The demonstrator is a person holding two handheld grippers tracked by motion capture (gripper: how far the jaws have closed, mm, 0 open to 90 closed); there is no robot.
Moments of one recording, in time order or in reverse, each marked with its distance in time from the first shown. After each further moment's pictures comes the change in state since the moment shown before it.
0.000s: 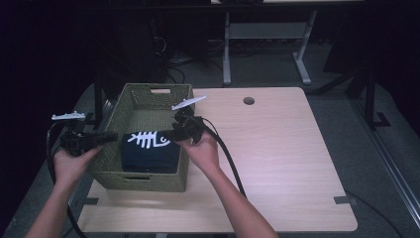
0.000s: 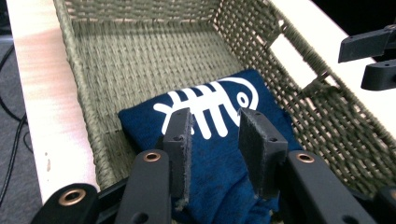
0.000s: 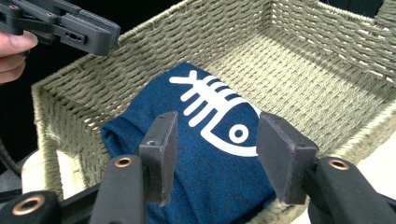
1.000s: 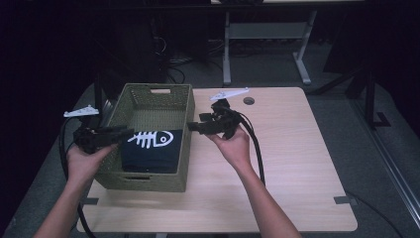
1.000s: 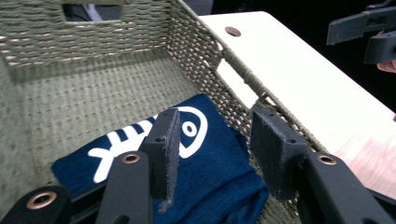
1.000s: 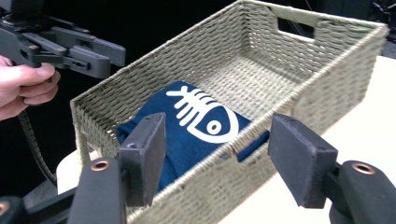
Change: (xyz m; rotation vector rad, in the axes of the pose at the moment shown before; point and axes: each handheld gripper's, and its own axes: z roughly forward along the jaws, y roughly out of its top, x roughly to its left) left arm -0.053 0.017 0.012 -0.049 -0.082 0.106; right arm -0.042 -0.016 -0.081 -0.113 0.053 0.052
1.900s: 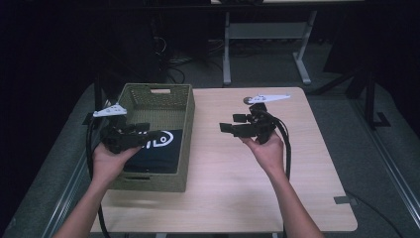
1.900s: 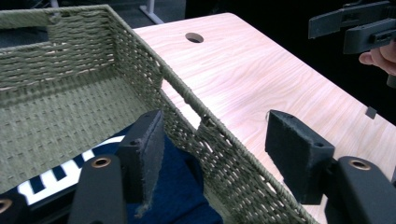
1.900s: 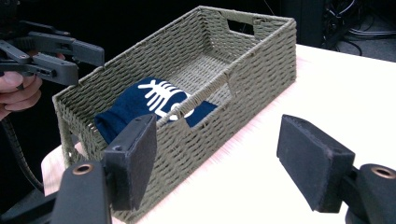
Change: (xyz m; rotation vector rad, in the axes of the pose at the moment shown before) left arm -0.056 0.014 0.037 -0.004 -0.070 0.082; right arm -0.034 -0.030 -0.073 -0.053 -0.077 0.054
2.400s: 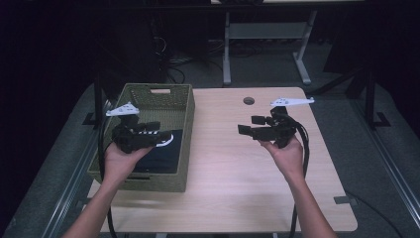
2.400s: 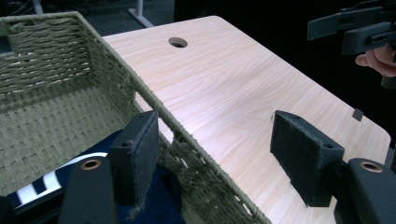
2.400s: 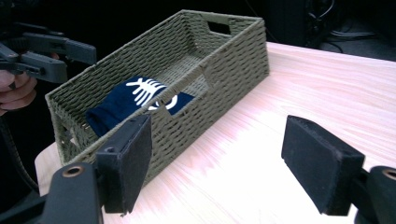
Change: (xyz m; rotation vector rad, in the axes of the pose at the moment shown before) left arm -0.021 0.007 0.019 -0.006 -0.035 0.020; right arm -0.022 -0.017 -0.041 -0.030 -0.034 0.025
